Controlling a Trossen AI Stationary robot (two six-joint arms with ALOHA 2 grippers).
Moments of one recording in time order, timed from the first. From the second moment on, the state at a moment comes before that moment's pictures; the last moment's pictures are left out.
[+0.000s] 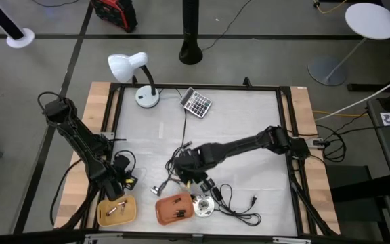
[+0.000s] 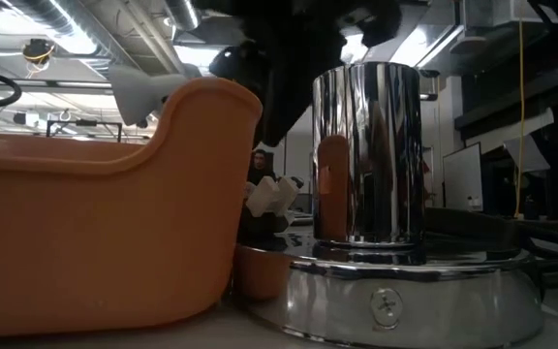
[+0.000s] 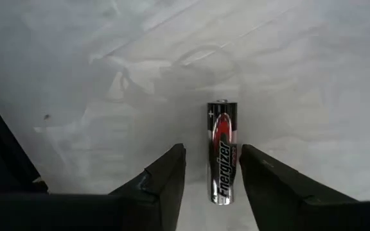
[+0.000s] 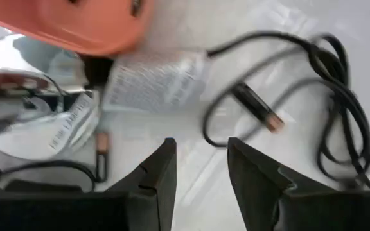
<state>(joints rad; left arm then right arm) -0.97 1.35 0.57 -0.81 -0.24 -2.06 0.24 2.25 2.04 -1.06 -0.08 -0.40</state>
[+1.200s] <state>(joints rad) -0.97 1.10 0.57 -0.62 -0.23 -1.78 -0.20 2.20 2.04 -1.17 -0.12 -0.40</state>
